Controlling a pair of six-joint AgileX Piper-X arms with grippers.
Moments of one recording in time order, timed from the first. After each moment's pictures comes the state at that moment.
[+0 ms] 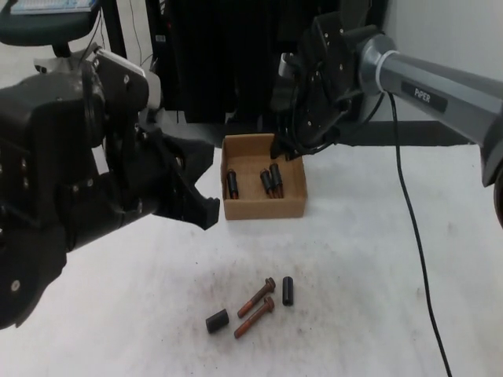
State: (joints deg) left arm -26.4 64.7 -36.1 -4.0 15.1 1.3; right arm 20.1 129.5 -109.6 43.0 -11.6 14.8
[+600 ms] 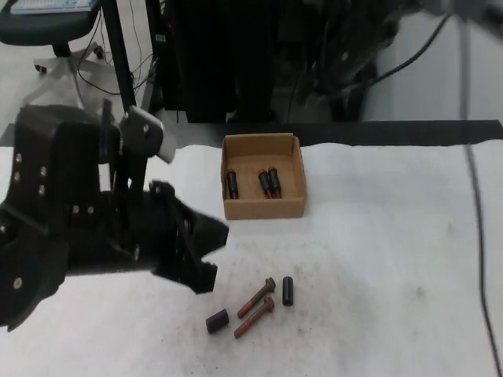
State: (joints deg) left arm -26.4 65.4 -36.7 13.2 28.8 1.3; right arm 19.5 112.1 -105.2 51.9 -11.1 12.6
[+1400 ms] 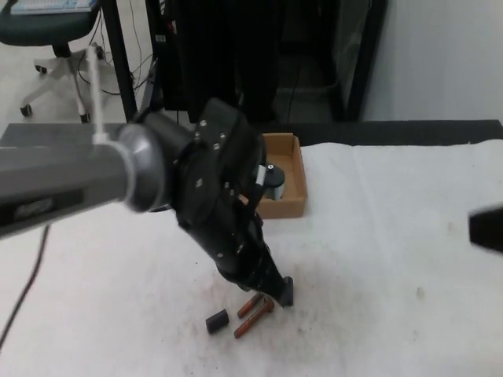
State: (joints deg) left arm -38.0 98.9 -65.5 38.0 12.6 7.1; right arm 19.5 36.8 -48.5 59.9 -10.5 12.0
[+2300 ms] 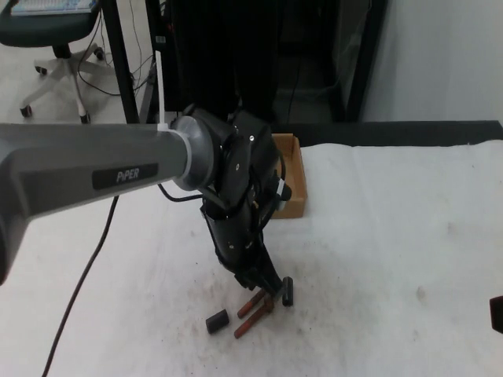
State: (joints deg) left arm -36.9 110.1 -75.1 44.8 1.8 11.8; right arm 19.5 31.7 -44.7 65.6 -11.7 12.4
